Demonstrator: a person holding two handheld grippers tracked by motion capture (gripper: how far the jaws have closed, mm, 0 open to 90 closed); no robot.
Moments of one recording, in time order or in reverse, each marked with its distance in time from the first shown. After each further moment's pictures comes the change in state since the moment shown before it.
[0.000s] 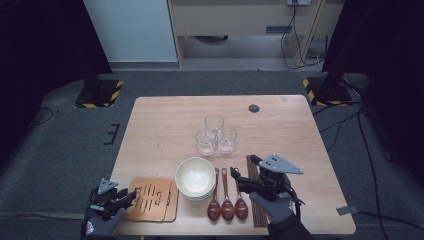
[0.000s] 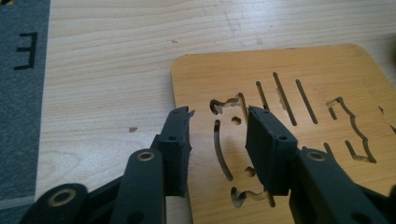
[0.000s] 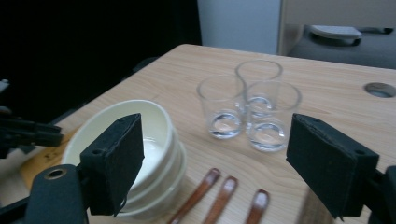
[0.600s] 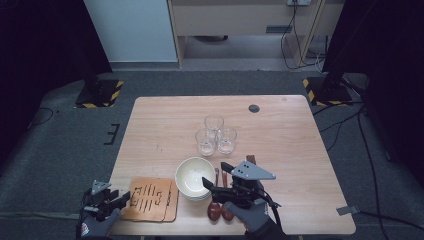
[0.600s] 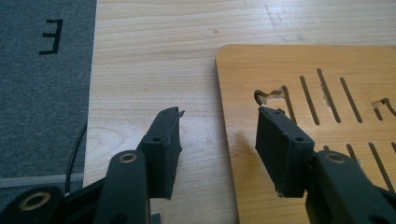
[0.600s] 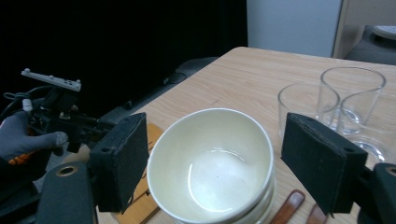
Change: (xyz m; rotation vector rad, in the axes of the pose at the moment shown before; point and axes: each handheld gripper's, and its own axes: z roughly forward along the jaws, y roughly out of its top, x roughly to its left) left arm 0.017 -0.006 -0.002 0.009 0.062 -0.074; right arm 0.054 0.000 0.024 -0.005 0.160 -0.007
